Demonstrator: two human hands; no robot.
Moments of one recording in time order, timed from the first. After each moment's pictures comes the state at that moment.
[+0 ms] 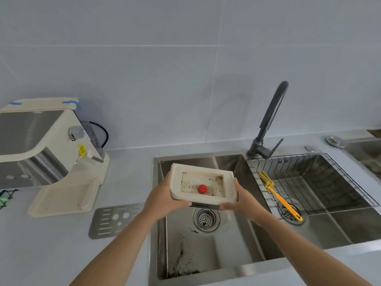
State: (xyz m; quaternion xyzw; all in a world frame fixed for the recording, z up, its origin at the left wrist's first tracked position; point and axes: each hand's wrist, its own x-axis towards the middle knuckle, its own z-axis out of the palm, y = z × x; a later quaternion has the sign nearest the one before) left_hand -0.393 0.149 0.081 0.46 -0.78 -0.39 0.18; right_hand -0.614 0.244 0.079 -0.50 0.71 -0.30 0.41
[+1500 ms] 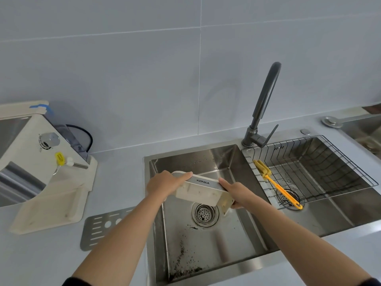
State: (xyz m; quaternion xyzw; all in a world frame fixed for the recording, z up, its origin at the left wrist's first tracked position) left_hand -0.451 0.106 0.085 0.64 -0.72 -0.28 -0.06; right_hand -0.625 0.212 0.054 -0.25 0.79 -0.26 0.49
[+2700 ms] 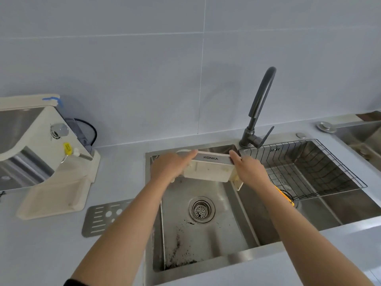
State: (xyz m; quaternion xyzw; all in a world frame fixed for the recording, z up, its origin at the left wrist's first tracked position) left_hand -0.458 0.130 0.142 0.59 -0.76 -0.27 0.04; right_hand -0.632 0.230 0.131 -0.44 0.86 -0.15 0.19
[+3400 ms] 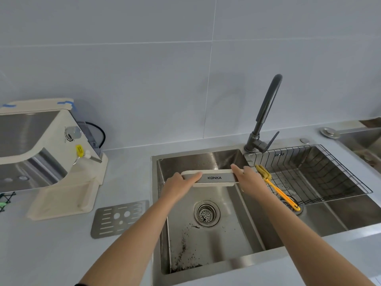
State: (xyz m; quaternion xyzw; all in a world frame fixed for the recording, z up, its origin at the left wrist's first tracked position) left_hand -0.436 0.145 0.097 0.57 -0.70 -0.43 0.08; right_hand -0.618 0.230 0.112 -0.43 0.85 -0.18 0.24
